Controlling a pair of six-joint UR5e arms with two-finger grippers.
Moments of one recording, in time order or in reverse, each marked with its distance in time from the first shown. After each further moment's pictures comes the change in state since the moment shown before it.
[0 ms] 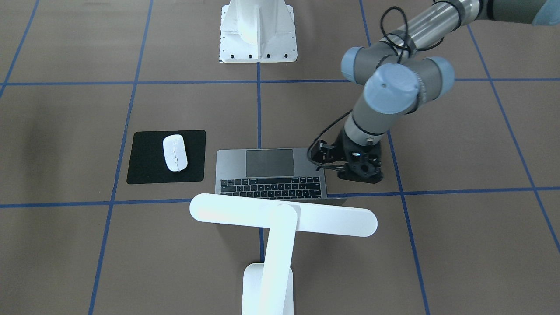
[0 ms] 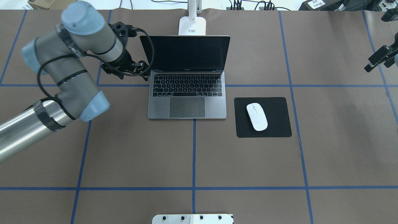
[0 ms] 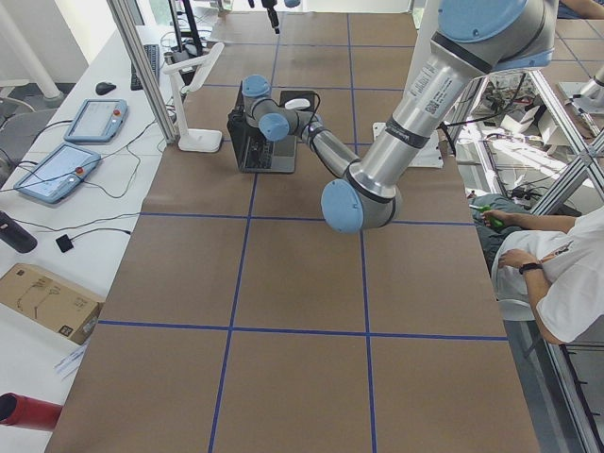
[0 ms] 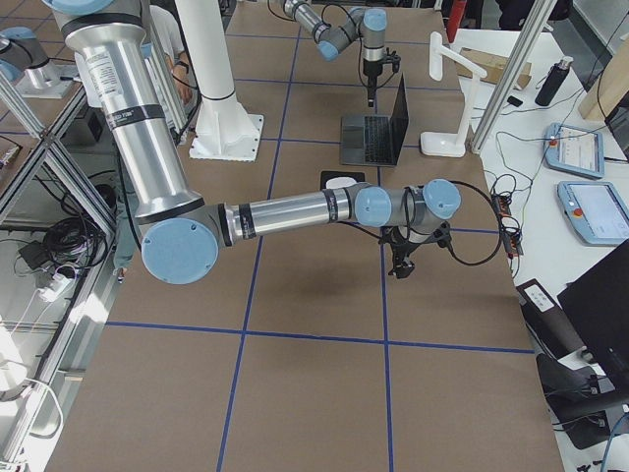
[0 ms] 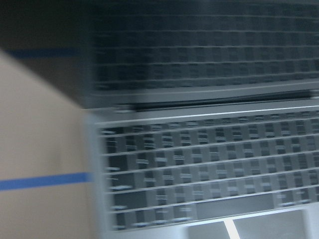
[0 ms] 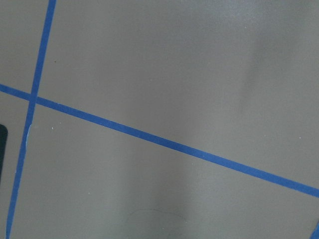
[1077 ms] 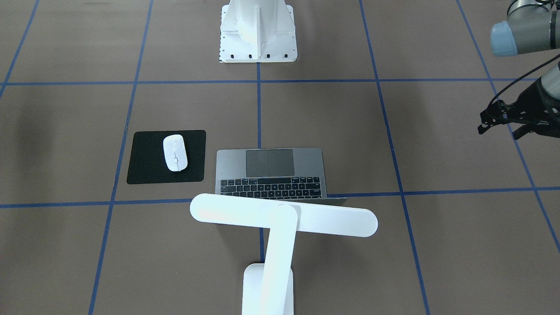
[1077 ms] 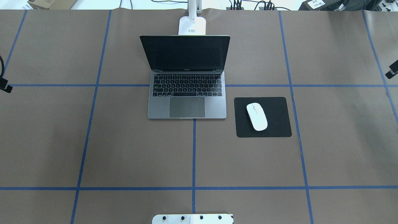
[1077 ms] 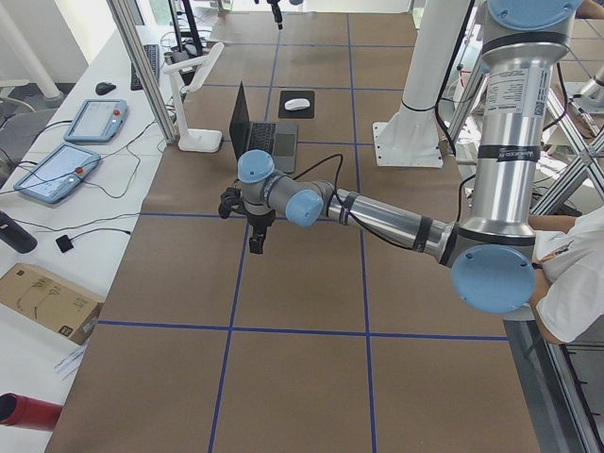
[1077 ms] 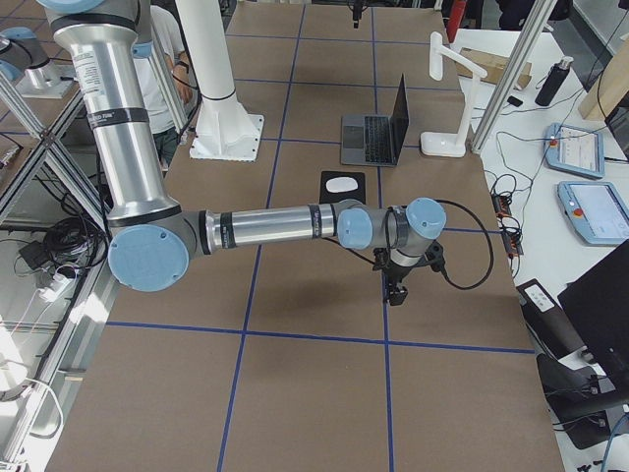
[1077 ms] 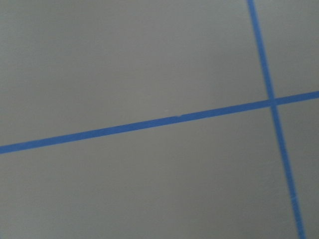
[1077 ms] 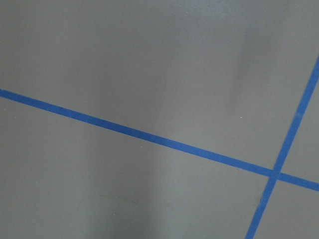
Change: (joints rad) left arm -0.399 0.587 -0.230 0.034 -0.162 0.494; right arm 0.057 -0.131 0.023 0.116 -0.081 0.009
